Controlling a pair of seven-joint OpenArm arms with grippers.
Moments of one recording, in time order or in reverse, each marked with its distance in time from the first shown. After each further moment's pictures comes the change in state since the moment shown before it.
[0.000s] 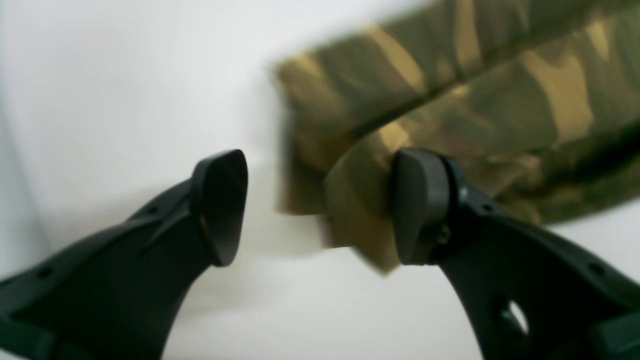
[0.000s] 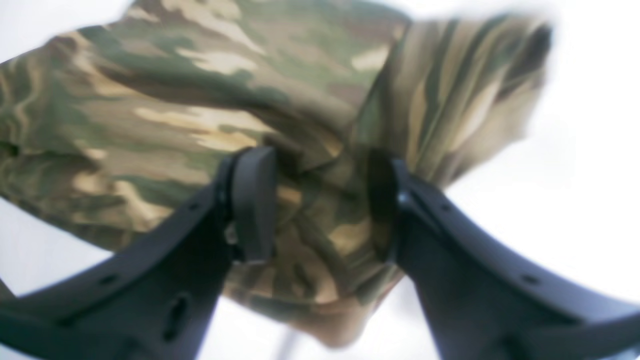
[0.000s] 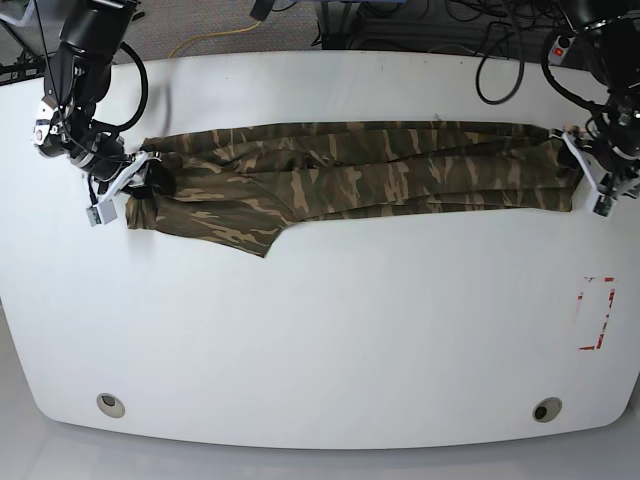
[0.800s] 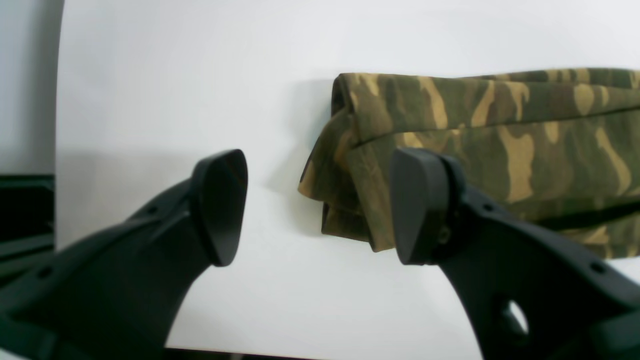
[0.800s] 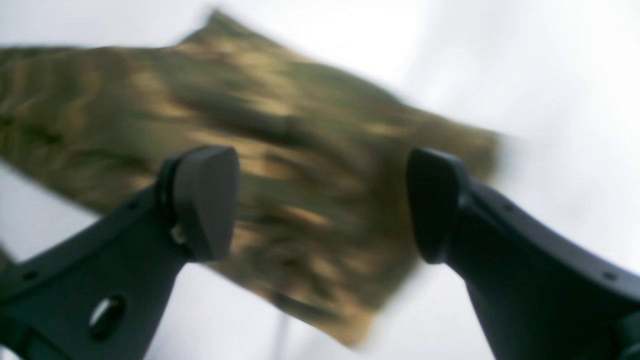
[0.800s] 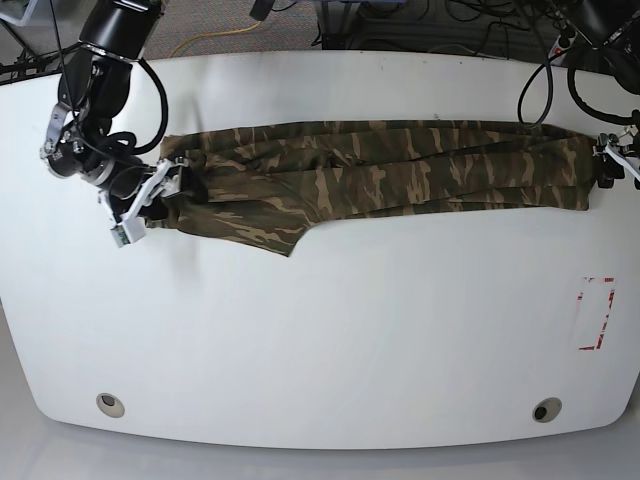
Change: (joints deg) left arm -6.4 2.6 -15.1 -4.0 -10.9 0.2 11.7; right arm 2.0 -6.3 -1.9 12.8 0.3 0.3 -10.5
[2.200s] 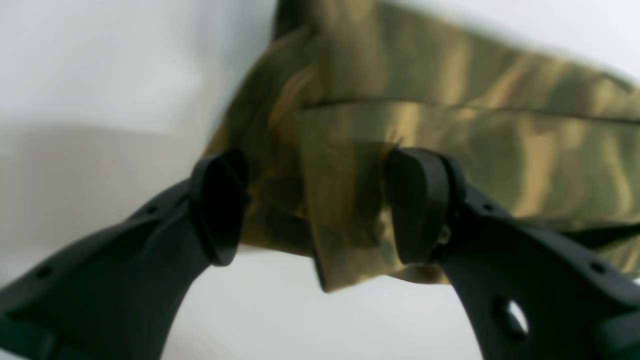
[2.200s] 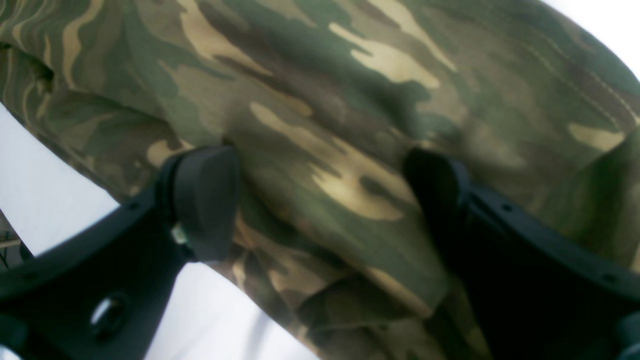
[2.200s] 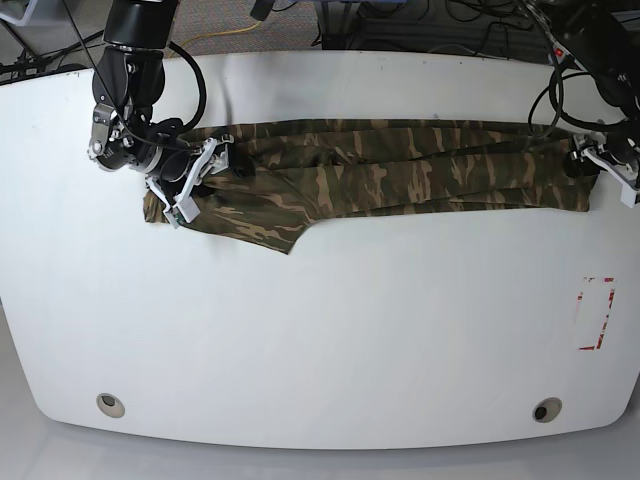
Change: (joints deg) left arm -7.9 0.8 0.3 -22.6 1.4 0.2 0.2; right arm -2.2 -1.9 -10.9 -5.7 -8.2 0.1 7.3
